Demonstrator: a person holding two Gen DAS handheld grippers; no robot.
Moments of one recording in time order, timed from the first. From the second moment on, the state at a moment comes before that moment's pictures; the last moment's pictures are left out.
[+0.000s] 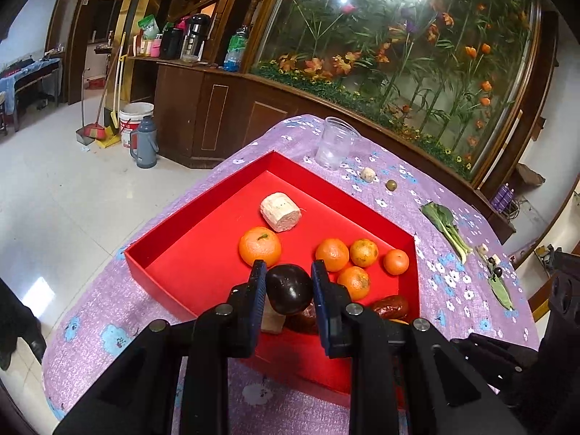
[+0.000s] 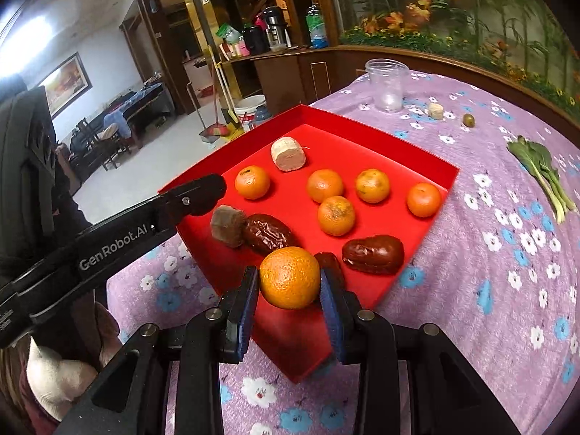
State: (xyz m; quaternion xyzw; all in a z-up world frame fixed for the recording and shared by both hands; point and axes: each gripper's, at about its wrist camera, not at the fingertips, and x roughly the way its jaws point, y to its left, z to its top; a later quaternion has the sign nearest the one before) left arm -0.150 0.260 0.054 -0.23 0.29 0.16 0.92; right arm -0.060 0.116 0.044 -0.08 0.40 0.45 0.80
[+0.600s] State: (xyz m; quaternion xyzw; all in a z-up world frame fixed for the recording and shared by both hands) left arm -0.144 0.277 0.038 -0.28 0.25 0.11 0.92; right arm -0.059 0.139 0.030 -0.12 0.37 0.44 0.81
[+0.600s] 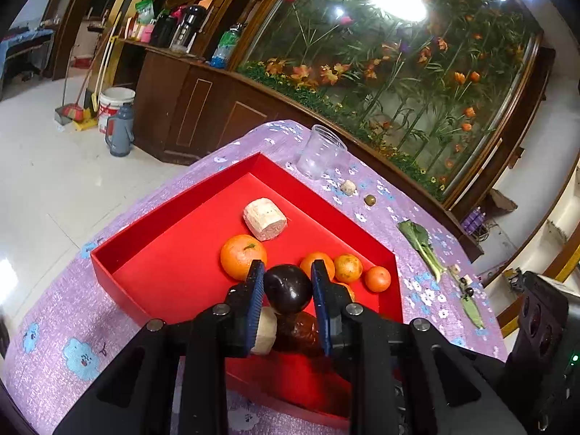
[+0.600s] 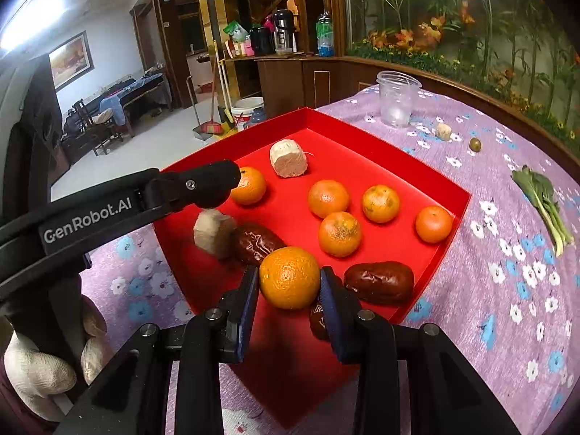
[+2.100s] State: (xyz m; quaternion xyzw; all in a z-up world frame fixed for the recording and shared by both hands) left arm -0.161 0.161 0.106 -0.08 0.26 0.26 0.93; right arm -0.063 0.011 0.064 -0.01 0.34 0.36 0.87
